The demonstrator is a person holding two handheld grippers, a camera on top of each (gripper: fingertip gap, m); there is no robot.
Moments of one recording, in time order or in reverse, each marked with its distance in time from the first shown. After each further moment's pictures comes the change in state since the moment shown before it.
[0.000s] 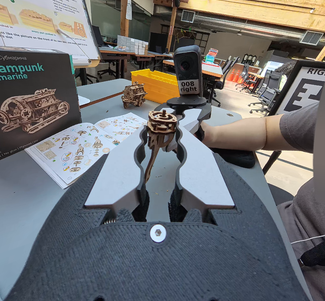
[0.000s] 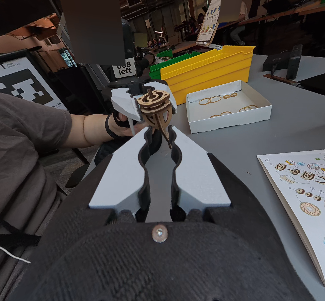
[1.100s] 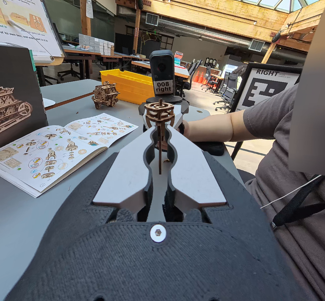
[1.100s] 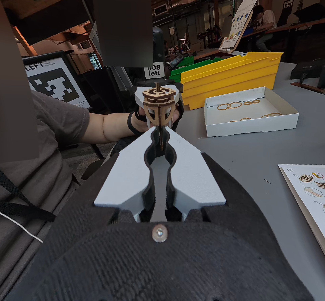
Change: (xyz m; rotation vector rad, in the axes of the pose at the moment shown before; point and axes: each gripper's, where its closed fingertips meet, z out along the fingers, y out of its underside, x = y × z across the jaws) left arm 0.019 0.004 -0.016 0.011 0.200 -0.031; right arm -0.020 0.003 -0.007 0.034 -0.133 -0.020
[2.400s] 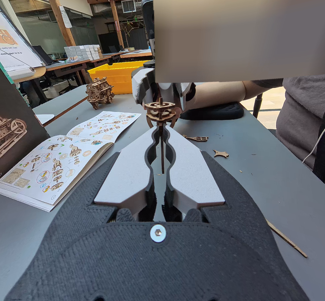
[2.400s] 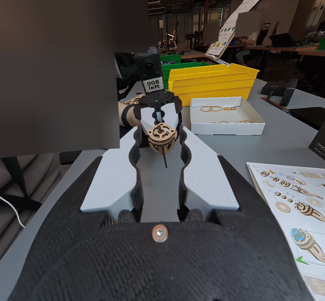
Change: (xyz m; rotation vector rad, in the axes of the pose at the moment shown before) left arm -0.004 0.051 0.015 -0.081 0.073 0.296; right arm -0.002 0.001 -0.020 -0.036 0.082 -0.194
